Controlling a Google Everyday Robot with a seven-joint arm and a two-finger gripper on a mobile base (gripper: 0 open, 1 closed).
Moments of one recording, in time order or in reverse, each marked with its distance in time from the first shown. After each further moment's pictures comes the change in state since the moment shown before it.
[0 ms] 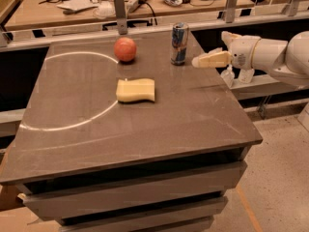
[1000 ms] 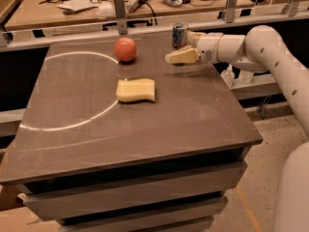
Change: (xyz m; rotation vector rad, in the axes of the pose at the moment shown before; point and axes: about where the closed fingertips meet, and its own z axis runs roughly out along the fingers) arm 0.006 0.006 0.100 -0.118 0.007 -0.067
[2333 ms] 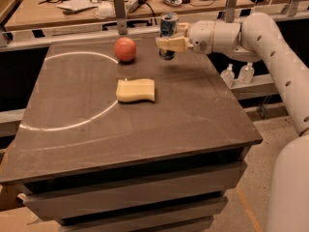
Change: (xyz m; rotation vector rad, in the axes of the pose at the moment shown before) arm -0.065 0.061 0.013 -0.239 -0.138 -0.066
